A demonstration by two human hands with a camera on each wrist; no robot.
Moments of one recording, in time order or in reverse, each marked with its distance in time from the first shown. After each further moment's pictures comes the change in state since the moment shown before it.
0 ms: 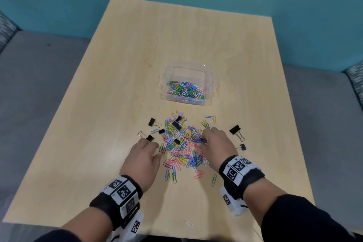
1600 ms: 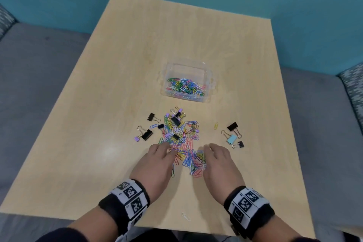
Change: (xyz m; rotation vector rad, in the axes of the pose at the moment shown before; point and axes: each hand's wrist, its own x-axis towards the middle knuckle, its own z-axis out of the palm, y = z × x) left_hand -0.023 0.022 0.014 0.295 -0.130 0.349; right_hand -0.077 0.000 0.018 -0.108 0.000 -0.091
